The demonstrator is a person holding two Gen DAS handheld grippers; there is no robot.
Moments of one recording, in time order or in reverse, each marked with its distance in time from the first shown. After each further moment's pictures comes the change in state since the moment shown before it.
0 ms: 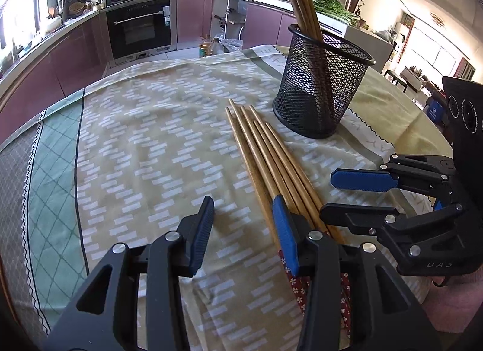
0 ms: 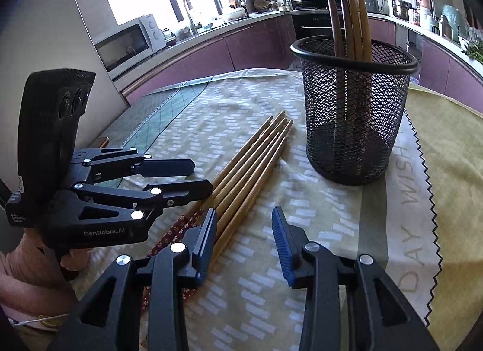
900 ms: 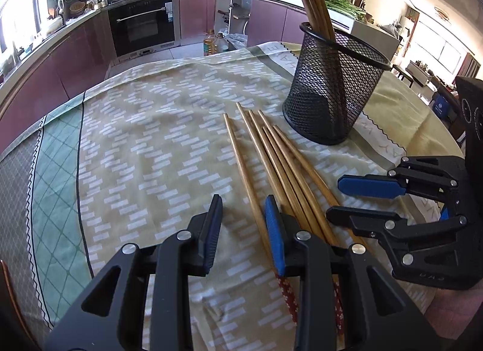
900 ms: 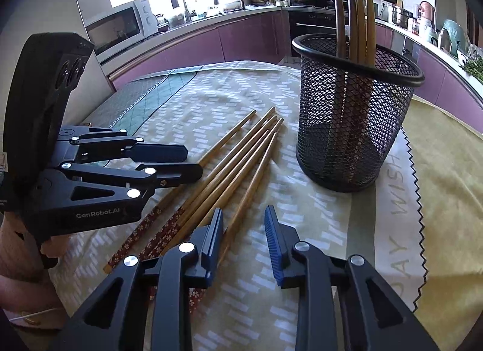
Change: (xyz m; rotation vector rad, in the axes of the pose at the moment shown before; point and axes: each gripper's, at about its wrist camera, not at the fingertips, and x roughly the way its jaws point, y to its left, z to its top) left arm 0.013 0.004 0.015 0.006 0.030 0.031; right arm 0.013 0.003 0.008 -0.045 0.041 -0.087
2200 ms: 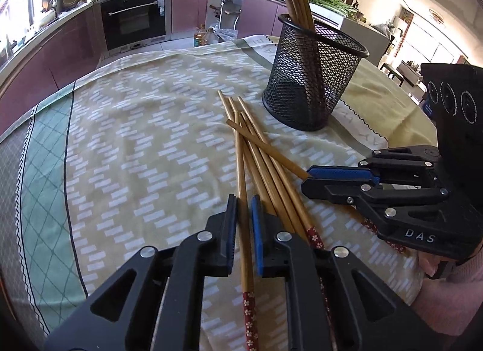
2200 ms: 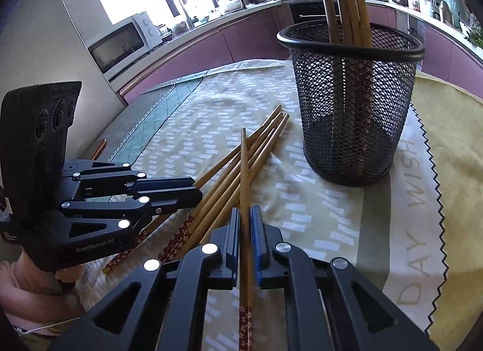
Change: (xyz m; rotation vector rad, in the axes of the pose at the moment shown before) left arm -0.006 -0.010 -0.012 -0.010 0.026 -0.067; right arm -0.001 -0.013 0.002 0.084 0.007 0.126
